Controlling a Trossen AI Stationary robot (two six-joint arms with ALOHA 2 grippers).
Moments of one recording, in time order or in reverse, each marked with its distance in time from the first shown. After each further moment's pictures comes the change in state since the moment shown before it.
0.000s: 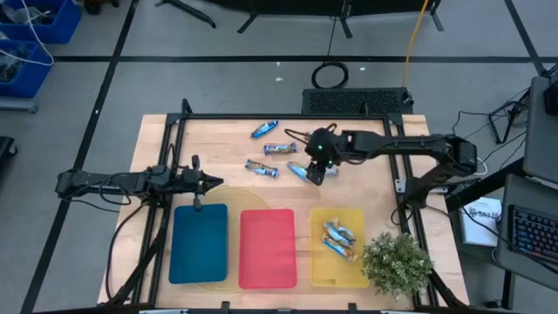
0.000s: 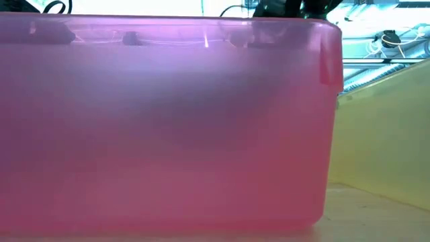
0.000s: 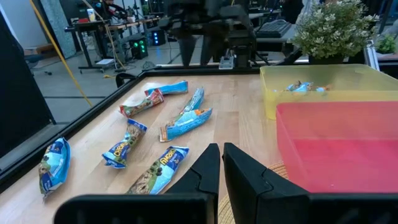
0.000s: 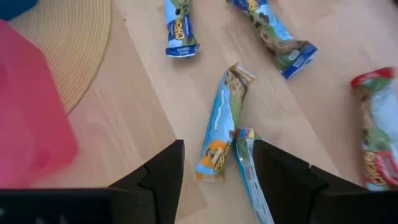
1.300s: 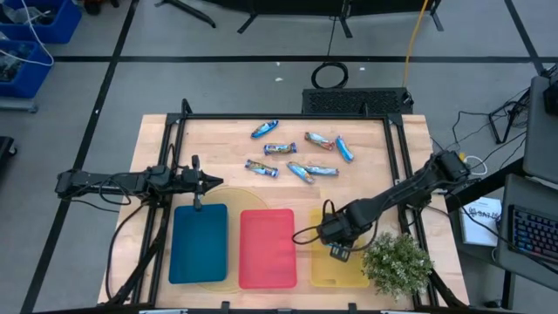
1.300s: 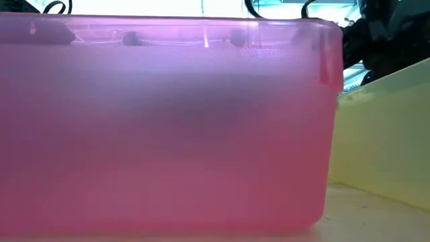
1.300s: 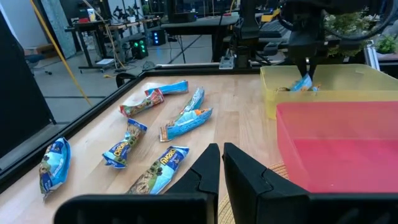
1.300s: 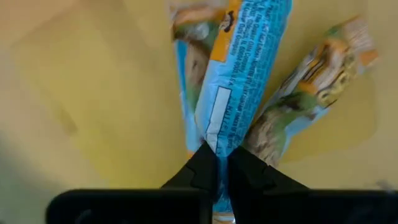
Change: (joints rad) left arm 0.000 0.000 0.000 0.000 -0.001 0.000; right arm 0.676 0.153 0.000 -0.379 -0.172 0.660
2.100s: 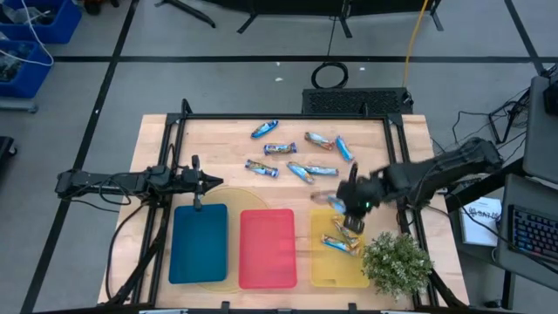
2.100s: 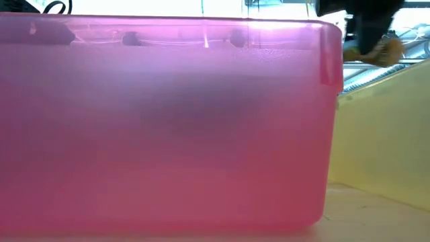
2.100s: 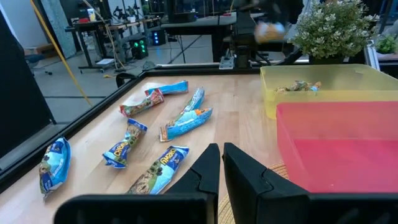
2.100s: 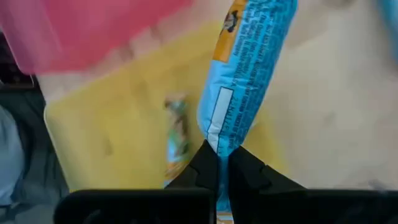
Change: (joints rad) left arm 0.000 0.000 0.000 0.000 0.000 0.000; right arm -0.139 -0.413 0.000 -0.083 0.125 -0.148
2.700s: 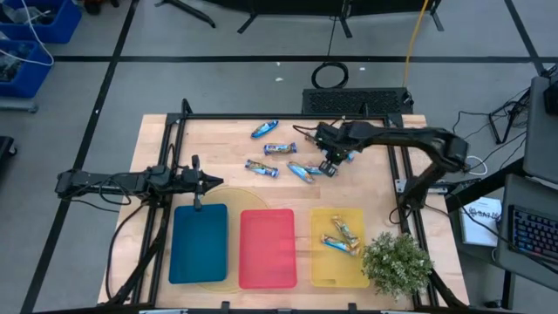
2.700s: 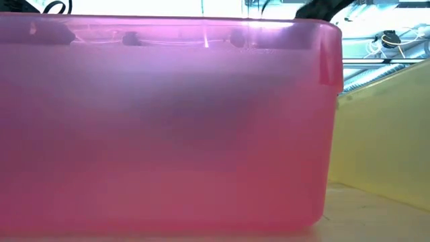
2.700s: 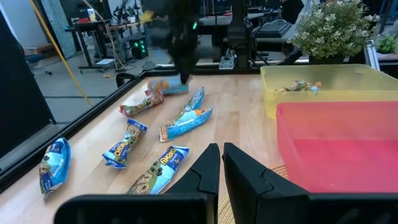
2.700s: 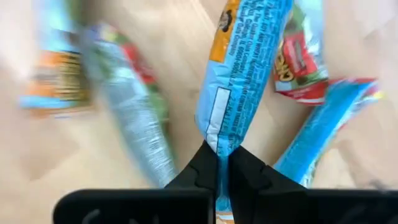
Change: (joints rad) left arm 0.000 0.000 0.000 0.000 0.000 0.000; right arm -0.691 0.341 -0.001 0.171 0.159 -0.558
